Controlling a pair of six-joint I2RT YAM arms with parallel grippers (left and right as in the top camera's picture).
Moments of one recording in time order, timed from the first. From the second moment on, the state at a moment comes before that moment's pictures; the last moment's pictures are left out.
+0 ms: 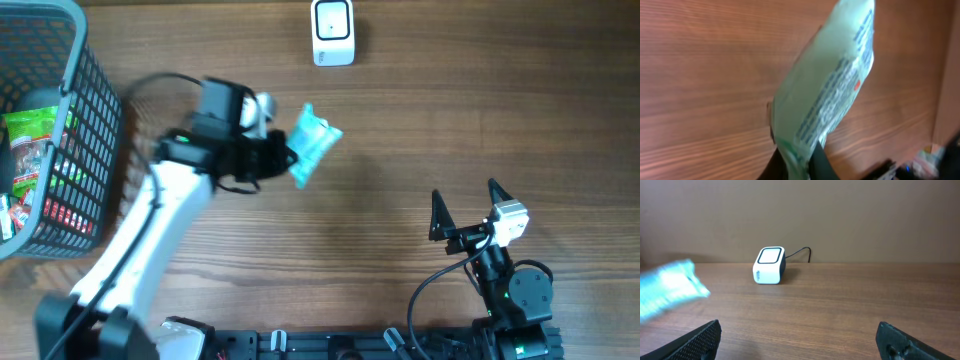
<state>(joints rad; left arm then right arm) -0.31 1.48 1.09 -0.70 0.46 -0.49 0.17 0.02 0.01 0.00 -0.05 0.09</state>
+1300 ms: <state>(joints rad) -0.58 1.82 1.06 -0.56 0.30 -0.60 0.17 0.02 0.01 0.00 -0.05 0.09</state>
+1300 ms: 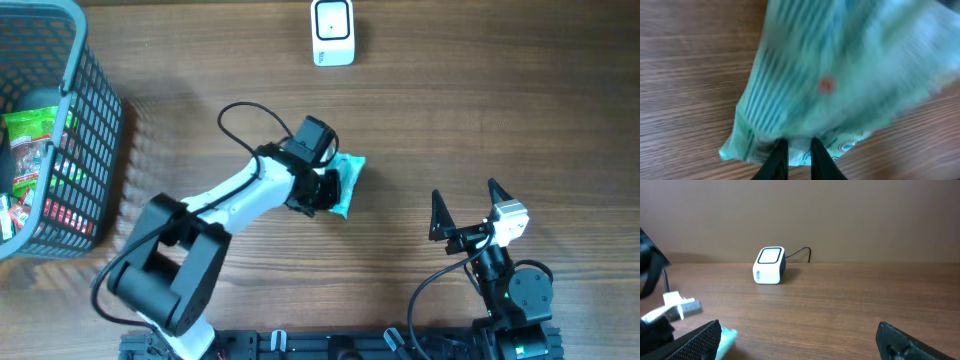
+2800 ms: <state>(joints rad) -0.55 1.81 1.12 -0.57 0.02 -0.59 0.17 0.02 0.01 0.00 -0.05 0.09</state>
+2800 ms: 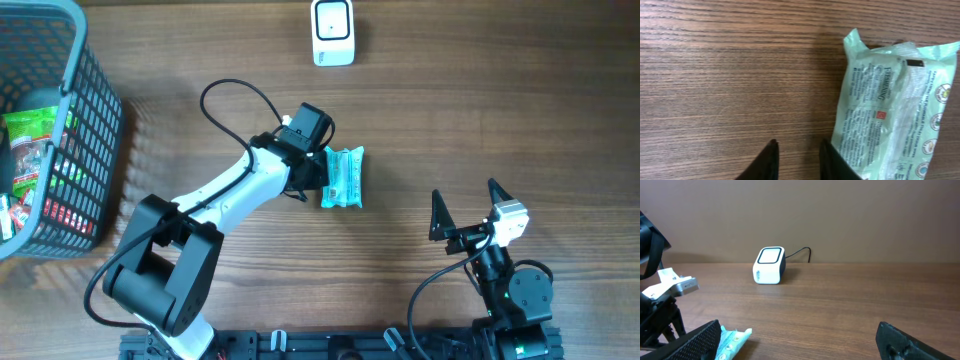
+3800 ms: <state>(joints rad) -0.57 1.90 1.13 -0.44 0.08 -0.57 0.17 0.02 0.01 0.00 -0.05 0.09</state>
